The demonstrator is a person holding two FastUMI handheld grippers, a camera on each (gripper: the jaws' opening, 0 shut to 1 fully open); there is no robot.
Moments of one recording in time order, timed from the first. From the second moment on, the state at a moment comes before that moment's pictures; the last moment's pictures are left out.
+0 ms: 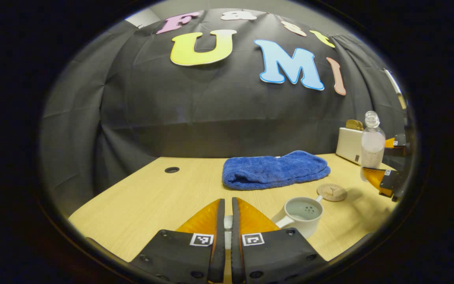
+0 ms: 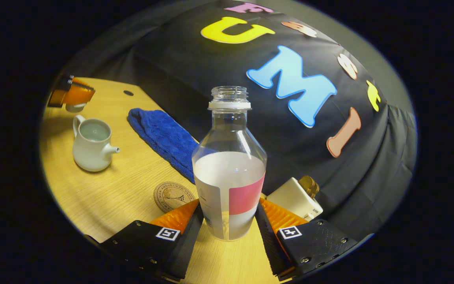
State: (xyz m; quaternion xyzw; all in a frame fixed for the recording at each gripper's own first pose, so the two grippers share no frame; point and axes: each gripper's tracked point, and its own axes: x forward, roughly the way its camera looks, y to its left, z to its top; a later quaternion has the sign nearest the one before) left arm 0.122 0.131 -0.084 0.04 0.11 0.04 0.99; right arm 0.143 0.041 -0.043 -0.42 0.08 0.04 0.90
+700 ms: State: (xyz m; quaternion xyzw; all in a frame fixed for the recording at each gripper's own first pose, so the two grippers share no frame) left arm 0.115 0.140 -0.076 0.03 0.10 0.05 0.99; right arm 0.155 0.106 -0.035 -0.68 -0.05 0.05 0.73
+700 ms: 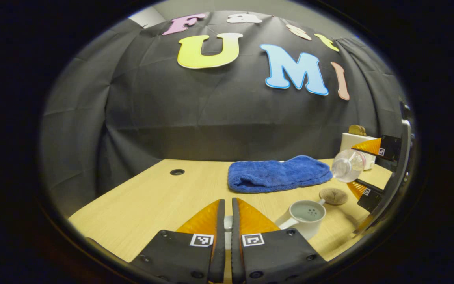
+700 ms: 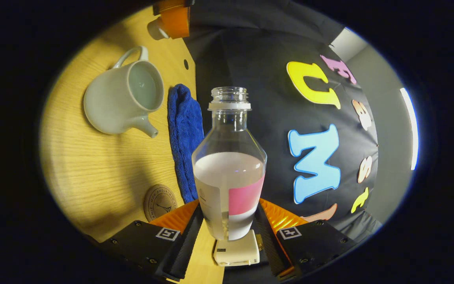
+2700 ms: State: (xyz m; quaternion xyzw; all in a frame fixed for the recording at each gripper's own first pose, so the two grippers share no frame) left arm 0.114 0.144 -0.079 0.02 0.11 0.04 0.99; right arm 0.144 0.151 0.006 -0.87 -0.19 0.02 0.45
